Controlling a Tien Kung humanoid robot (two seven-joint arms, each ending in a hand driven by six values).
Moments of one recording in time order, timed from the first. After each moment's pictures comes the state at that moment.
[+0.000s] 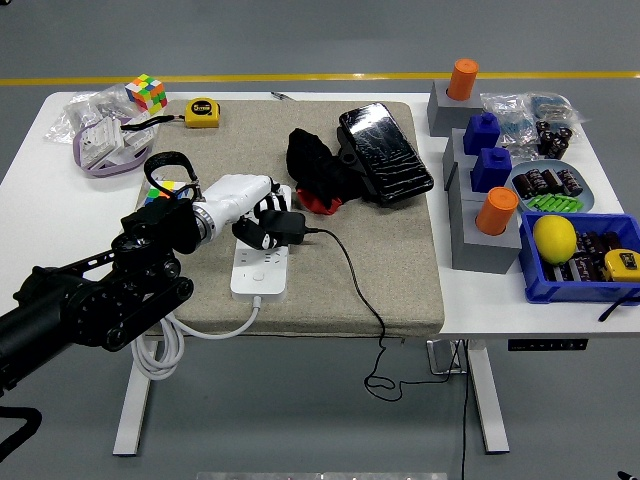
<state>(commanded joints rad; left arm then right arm) -0.76 0.21 -0.58 -0.96 1.82 0.04 0.18 0.03 -0.28 1.41 0.31 -1.18 0.10 -0.13</state>
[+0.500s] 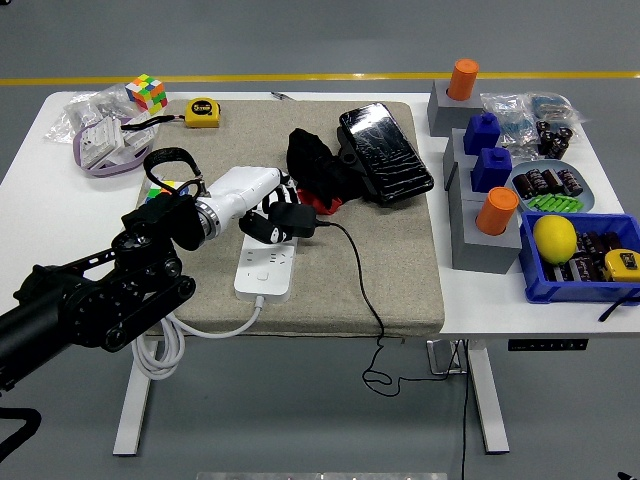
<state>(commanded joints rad) -0.75 0.21 -0.61 -1.03 1.86 0.08 0.14 0.03 -0.28 1.41 0.31 -1.18 0.10 -0.13</state>
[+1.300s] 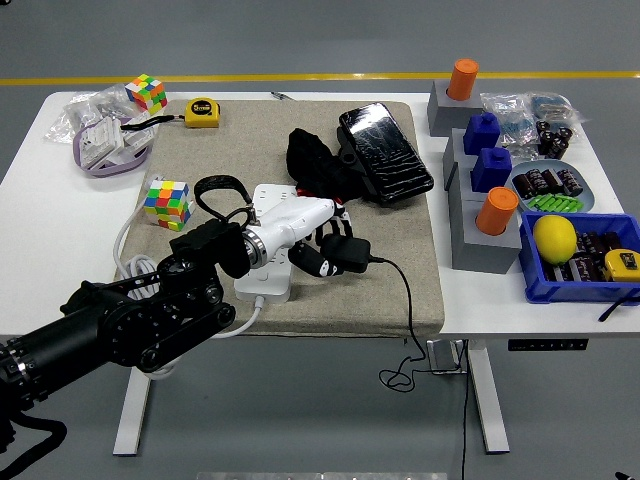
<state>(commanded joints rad) -0.77 0.12 -0.45 -0.99 1.73 0.10 0.10 0.03 -0.28 1.40 0.31 -1.18 0.10 -0.13</state>
